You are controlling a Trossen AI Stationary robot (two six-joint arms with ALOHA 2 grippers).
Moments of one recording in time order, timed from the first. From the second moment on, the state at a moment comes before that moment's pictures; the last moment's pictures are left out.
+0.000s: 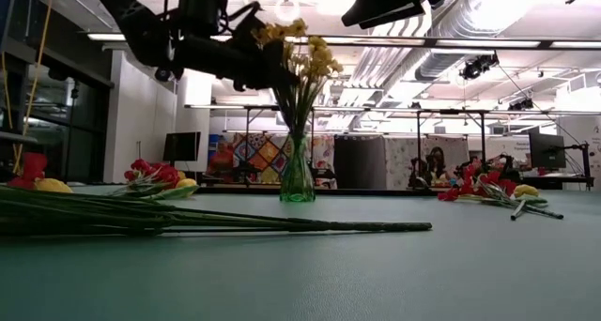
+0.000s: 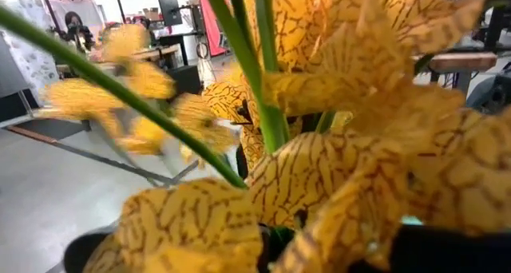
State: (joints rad) left arm 0.36 1.59 0.74 0.80 -0.17 0.12; right arm 0.42 1.47 1.03 -0.16 0.95 0.13
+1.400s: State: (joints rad) left arm 0.34 1.18 0.74 0.23 -0.21 0.12; right arm 0.42 1.47 1.03 -0.16 0.95 0.13
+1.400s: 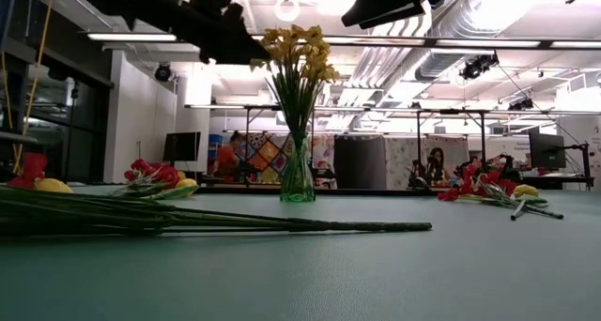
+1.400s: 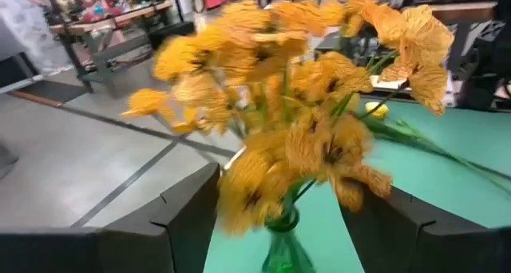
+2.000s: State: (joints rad) left arm 0.34 0.81 0.74 -0.14 -0.22 -0.04; right arm 0.42 1.47 1.03 -0.16 0.95 0.13
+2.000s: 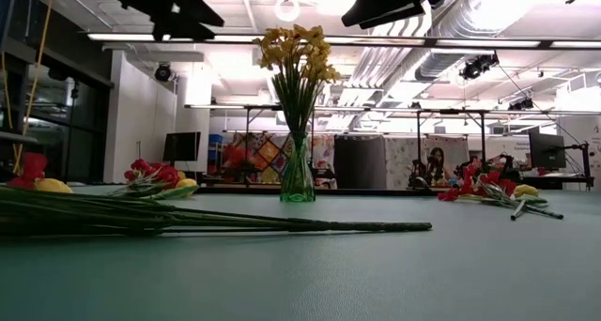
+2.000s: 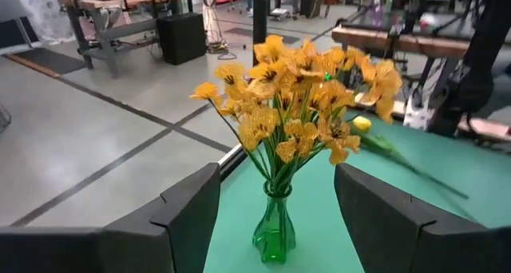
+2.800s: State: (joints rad) left arm 0.33 0.81 0.29 -0.41 -0.59 -0.55; right arm 0.41 1.47 1.03 -0.16 0.95 0.16
